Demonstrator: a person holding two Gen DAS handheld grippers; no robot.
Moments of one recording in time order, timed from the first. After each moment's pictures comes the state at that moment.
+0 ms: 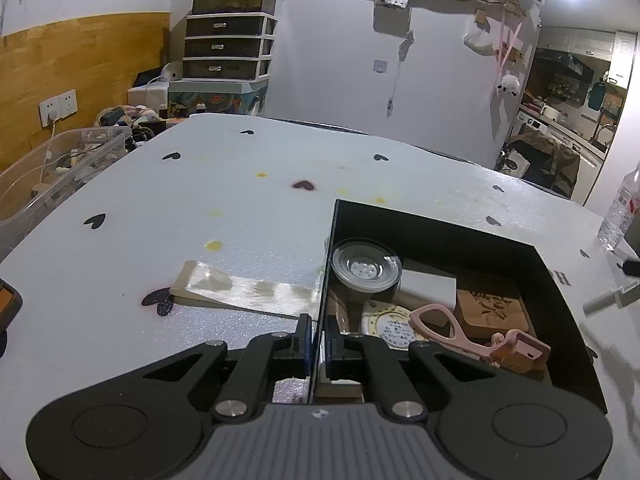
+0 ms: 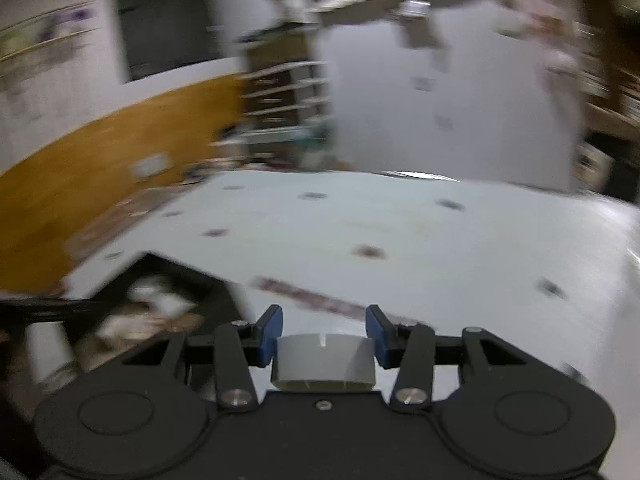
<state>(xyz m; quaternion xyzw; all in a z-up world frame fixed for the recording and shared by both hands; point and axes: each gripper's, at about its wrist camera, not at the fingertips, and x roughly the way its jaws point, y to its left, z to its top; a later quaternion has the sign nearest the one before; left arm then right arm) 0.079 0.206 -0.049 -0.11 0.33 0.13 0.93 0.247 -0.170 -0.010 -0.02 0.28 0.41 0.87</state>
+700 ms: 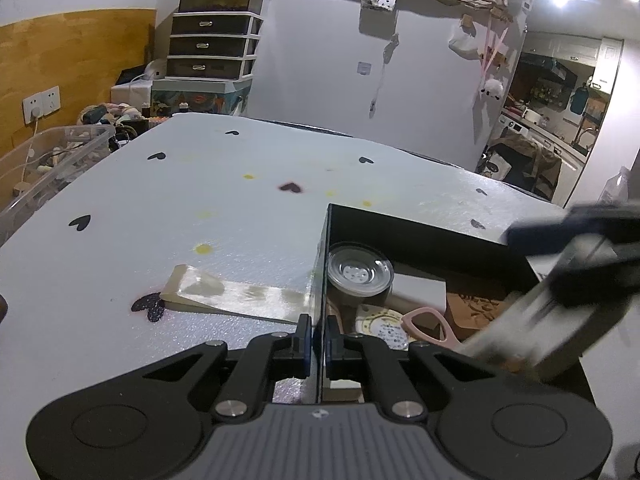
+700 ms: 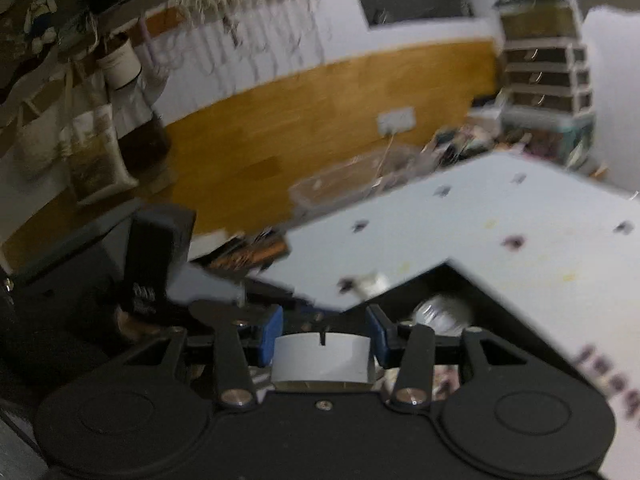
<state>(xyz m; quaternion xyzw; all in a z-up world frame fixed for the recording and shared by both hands) 0.080 0.217 -0.049 -0.13 0.32 0.09 0.93 0.201 0.016 -0.008 -0.06 0.29 0.69 0.66</state>
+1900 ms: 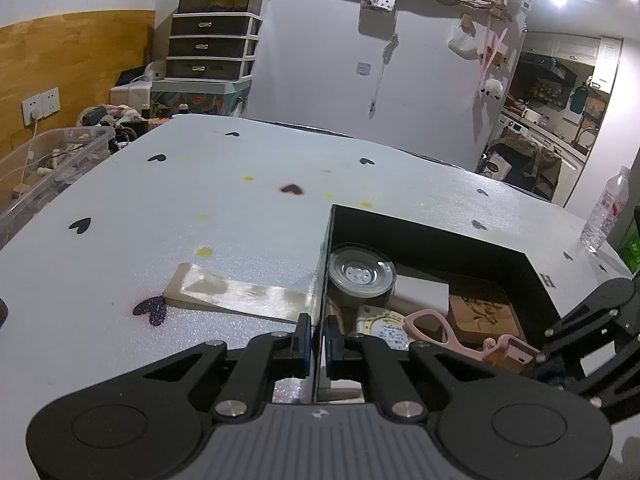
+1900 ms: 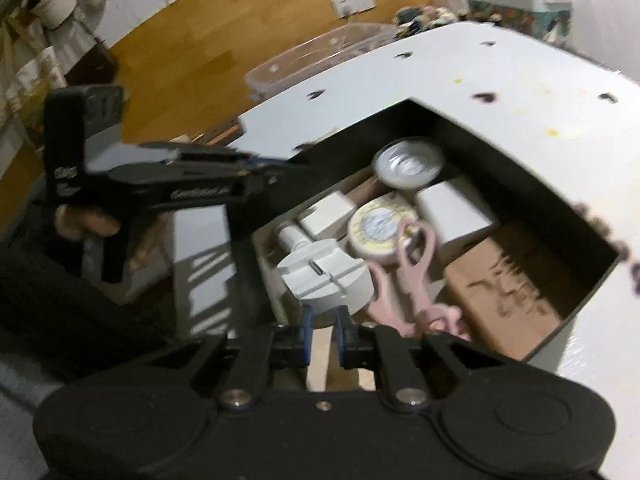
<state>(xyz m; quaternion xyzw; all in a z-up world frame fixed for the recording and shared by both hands) 0.082 0.218 -0.049 -0.12 0.32 0.09 0.93 0.203 0.008 -0.051 -0.14 0.43 0.62 0.65</state>
